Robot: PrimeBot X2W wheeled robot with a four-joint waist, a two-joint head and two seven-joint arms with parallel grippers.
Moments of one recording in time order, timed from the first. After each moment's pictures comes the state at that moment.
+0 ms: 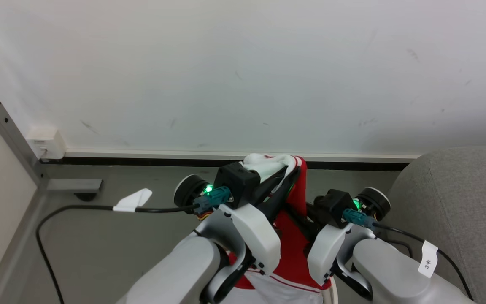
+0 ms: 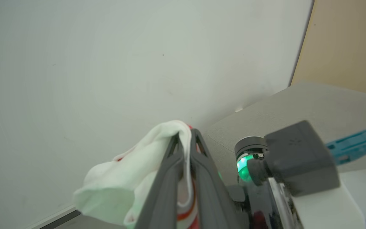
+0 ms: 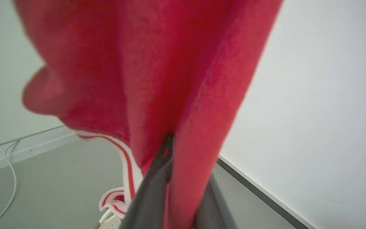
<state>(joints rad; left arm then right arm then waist) -0.62 0.18 -0.79 0.13 -0.49 0.09 0.07 -0.77 -0.12 1.07 0.77 0.66 0.13 -0.26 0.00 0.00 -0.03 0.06</state>
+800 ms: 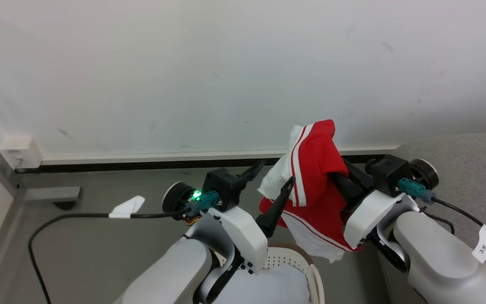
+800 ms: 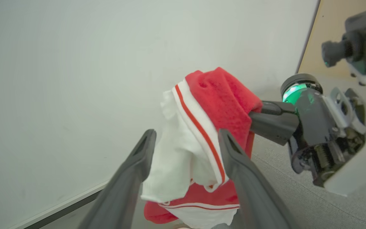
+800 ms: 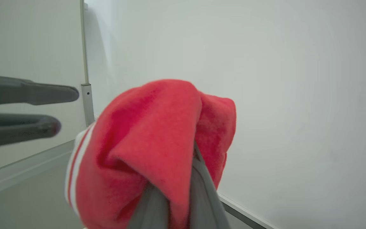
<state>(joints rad) -0.61 0.19 -0.79 0.22 -0.49 0.11 0.01 -0.77 -0.22 0.86 0.67 0.62 0.13 -0.26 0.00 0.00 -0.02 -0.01</state>
